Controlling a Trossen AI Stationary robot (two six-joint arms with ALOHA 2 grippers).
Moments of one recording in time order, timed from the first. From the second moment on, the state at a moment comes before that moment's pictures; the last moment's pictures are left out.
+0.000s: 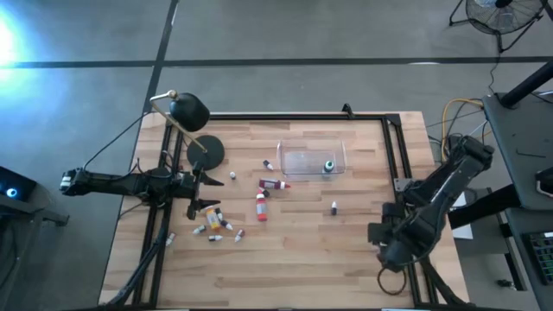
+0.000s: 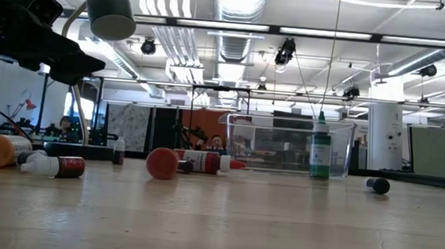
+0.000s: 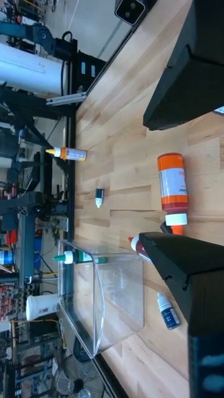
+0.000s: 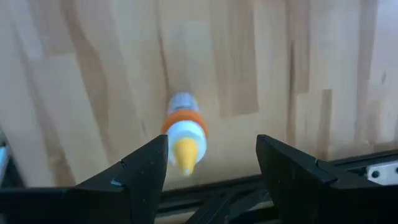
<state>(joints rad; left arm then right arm) -0.06 0.20 0.01 0.02 -0.02 -0.04 0.87 1.37 1.07 -1.28 0.07 1.03</state>
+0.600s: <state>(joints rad) -0.06 0.20 0.01 0.02 -0.02 -0.04 0.92 1.38 0.98 -1.19 0.03 1.05</state>
